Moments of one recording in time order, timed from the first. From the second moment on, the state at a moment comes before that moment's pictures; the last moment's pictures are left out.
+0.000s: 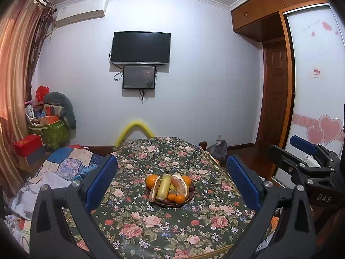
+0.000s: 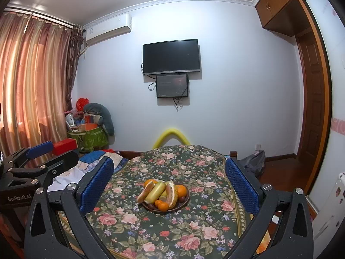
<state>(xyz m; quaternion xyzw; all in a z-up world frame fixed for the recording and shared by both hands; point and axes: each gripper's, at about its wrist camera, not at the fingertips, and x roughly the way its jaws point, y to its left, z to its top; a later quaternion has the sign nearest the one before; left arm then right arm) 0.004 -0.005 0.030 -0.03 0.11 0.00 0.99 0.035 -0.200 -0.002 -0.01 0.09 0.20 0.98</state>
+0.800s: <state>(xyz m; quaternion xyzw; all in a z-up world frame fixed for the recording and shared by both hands) 0.002 -0.008 0.033 -0.02 0.10 -0.01 0.99 0.034 -0.201 0.001 -0.01 0.08 0.20 0.98</state>
